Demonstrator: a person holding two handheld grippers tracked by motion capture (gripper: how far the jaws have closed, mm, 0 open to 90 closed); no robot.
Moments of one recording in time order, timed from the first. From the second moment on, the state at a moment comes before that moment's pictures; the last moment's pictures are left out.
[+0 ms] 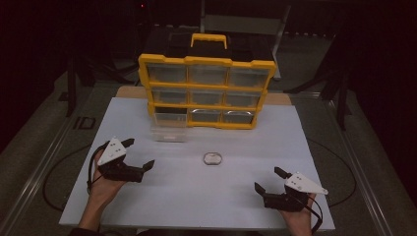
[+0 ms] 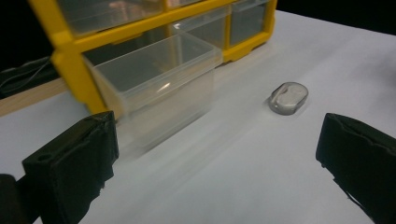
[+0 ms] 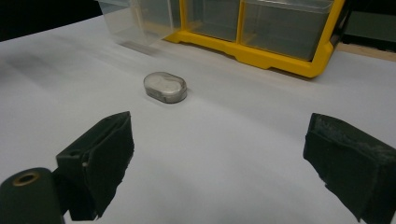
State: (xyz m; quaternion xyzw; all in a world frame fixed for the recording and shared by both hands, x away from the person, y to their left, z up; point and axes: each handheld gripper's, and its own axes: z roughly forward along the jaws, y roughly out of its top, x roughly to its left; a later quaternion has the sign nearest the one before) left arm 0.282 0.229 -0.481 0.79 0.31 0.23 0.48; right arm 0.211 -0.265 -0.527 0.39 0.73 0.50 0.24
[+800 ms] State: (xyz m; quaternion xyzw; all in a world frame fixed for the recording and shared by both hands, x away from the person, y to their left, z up) left arm 0.320 0.174 -0.464 0.84 0.25 0.21 0.44; right arm 0.211 -0.264 -0.527 0.39 0.73 0.50 0.24
